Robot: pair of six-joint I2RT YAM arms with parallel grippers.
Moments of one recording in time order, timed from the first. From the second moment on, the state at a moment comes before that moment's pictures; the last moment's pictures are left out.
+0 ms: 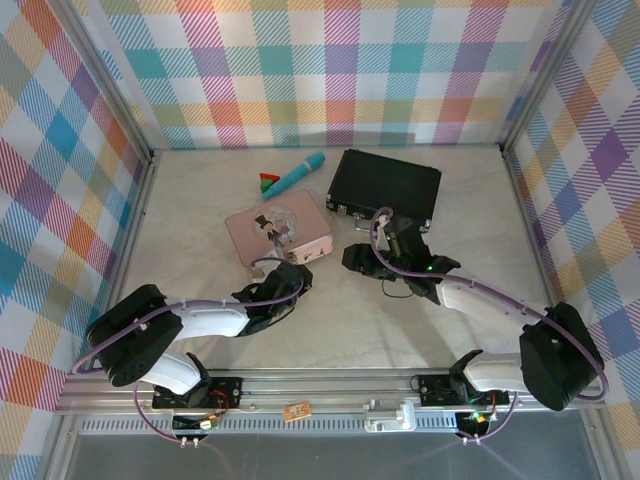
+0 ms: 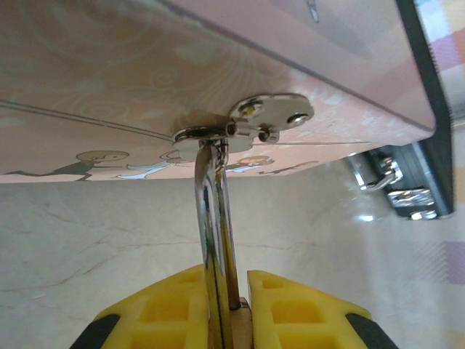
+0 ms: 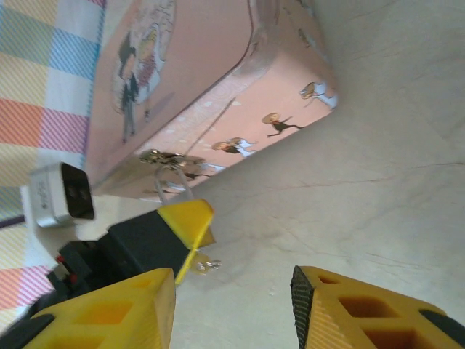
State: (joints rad) left arm -0.87 1.45 0.50 0.33 -0.36 -1.24; right arm 0.62 1.27 0.72 -0.12 -0.31 0.77
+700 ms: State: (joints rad) left arm -0.87 1.55 0.63 0.06 -0.36 -1.07; right arm 0.66 1.27 0.73 -0.26 -0.26 0.52
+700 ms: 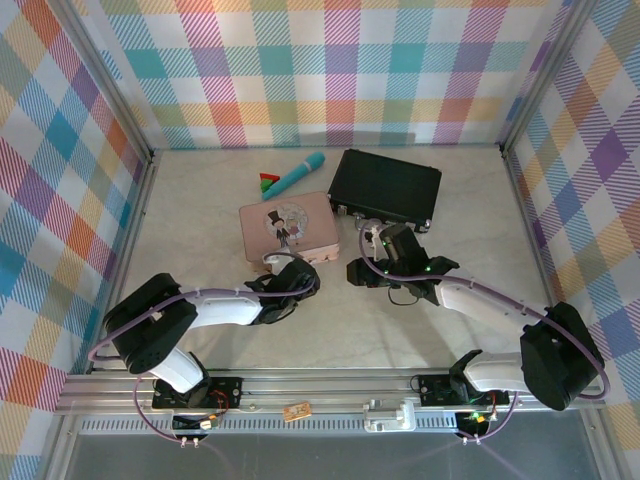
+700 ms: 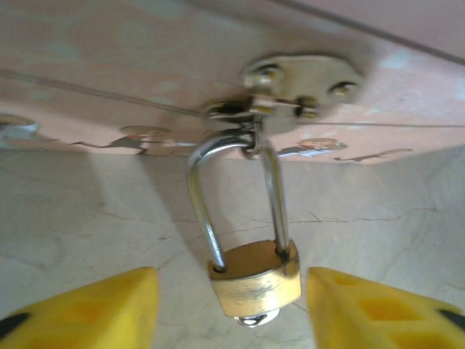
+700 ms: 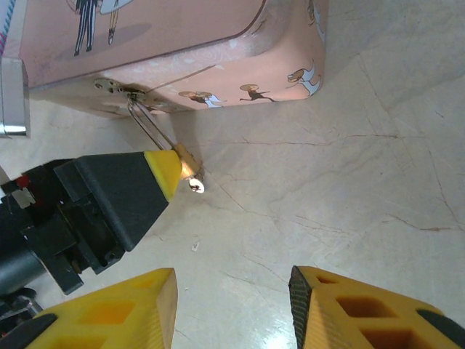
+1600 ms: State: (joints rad) left arm -0.65 1.09 0.41 0.08 -0.23 -0.99; right arm 0.90 1.66 1.04 -0.32 -0.04 0.34
